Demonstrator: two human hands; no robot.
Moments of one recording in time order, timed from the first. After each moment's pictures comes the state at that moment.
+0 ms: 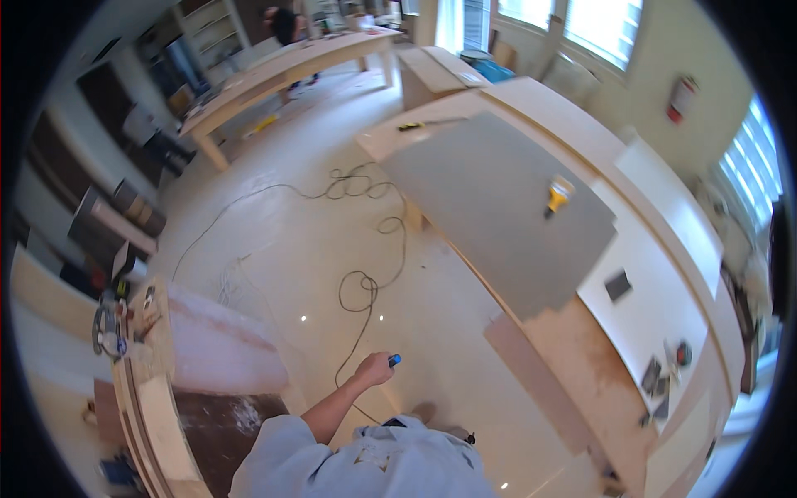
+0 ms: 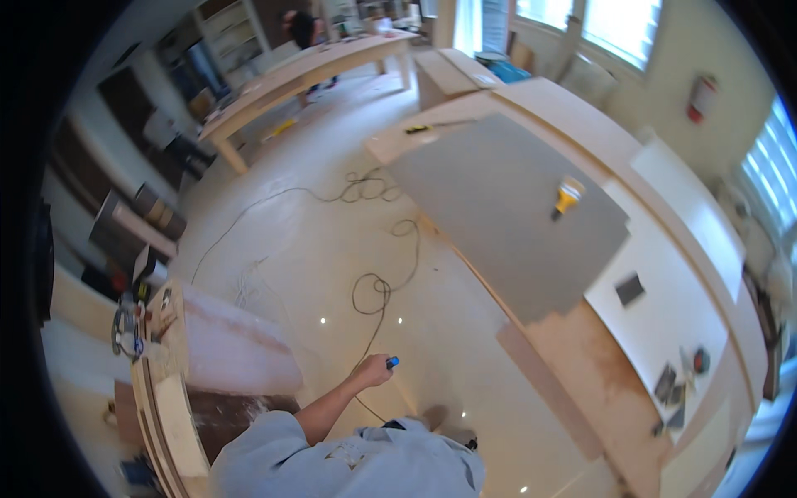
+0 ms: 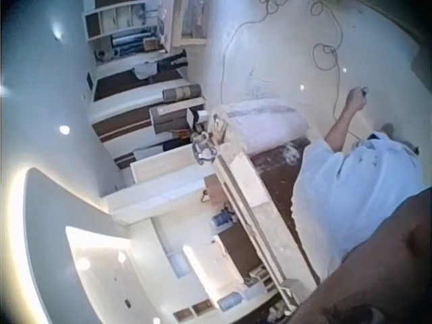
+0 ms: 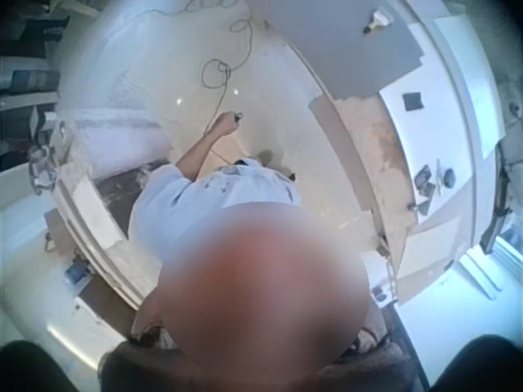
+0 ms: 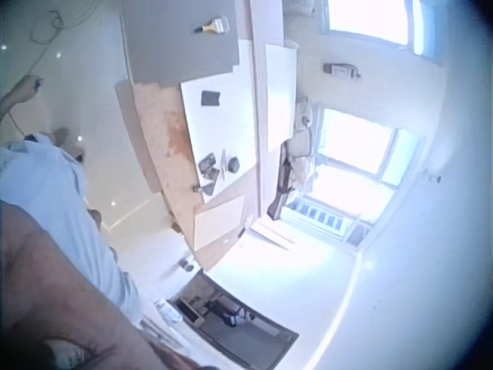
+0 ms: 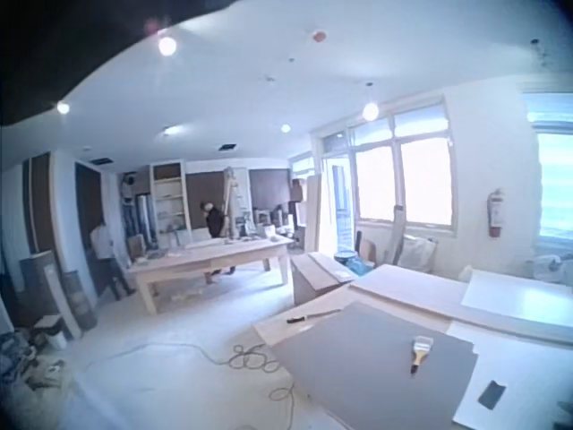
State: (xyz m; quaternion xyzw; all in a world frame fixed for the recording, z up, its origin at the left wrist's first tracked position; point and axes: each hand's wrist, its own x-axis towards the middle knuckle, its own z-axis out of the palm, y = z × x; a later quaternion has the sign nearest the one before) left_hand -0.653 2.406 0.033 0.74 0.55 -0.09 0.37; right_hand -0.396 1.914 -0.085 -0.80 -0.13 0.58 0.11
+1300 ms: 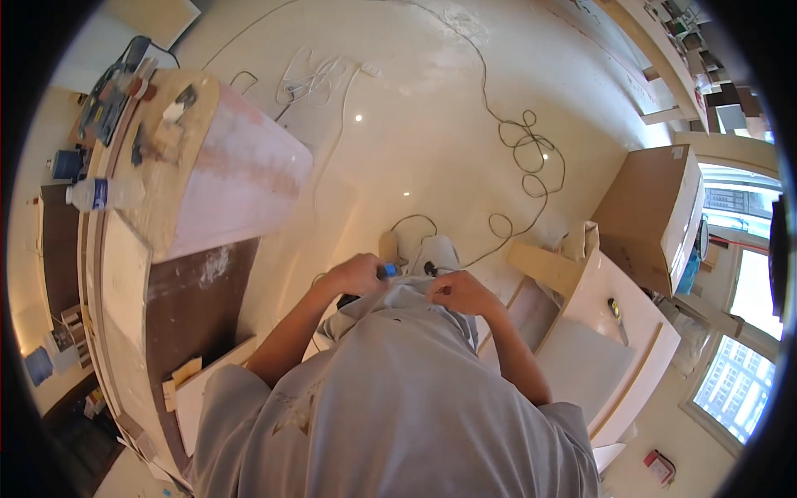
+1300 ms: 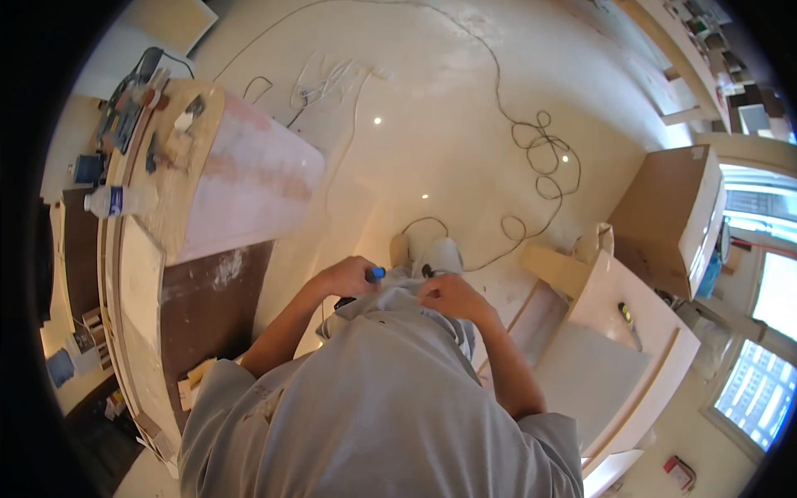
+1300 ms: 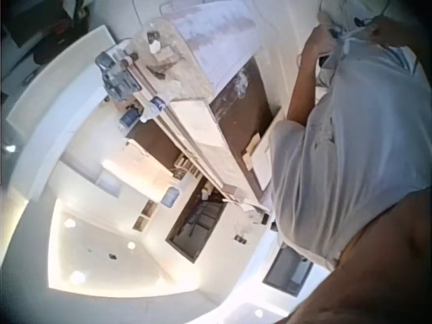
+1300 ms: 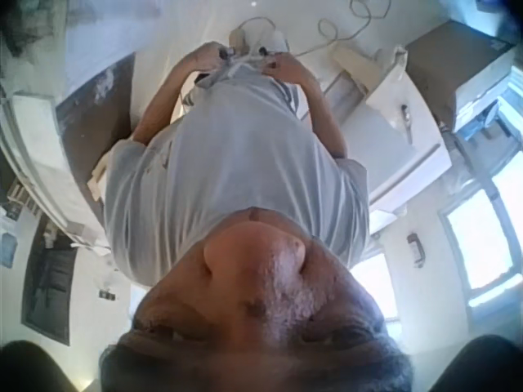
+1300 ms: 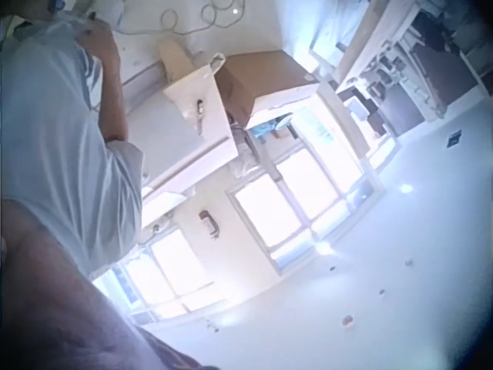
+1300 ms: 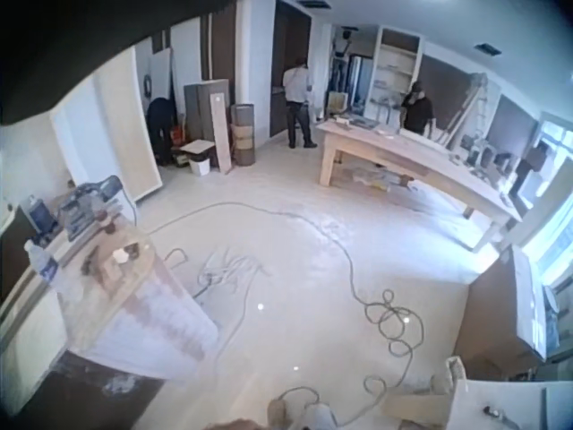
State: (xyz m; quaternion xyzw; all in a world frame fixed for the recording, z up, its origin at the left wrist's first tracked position) left_hand -0.957 2.788 0.081 0.42 0.69 0.17 0.56; right_hand -0.740 2.945 0.112 -0.24 -0.74 0.60 -0.16
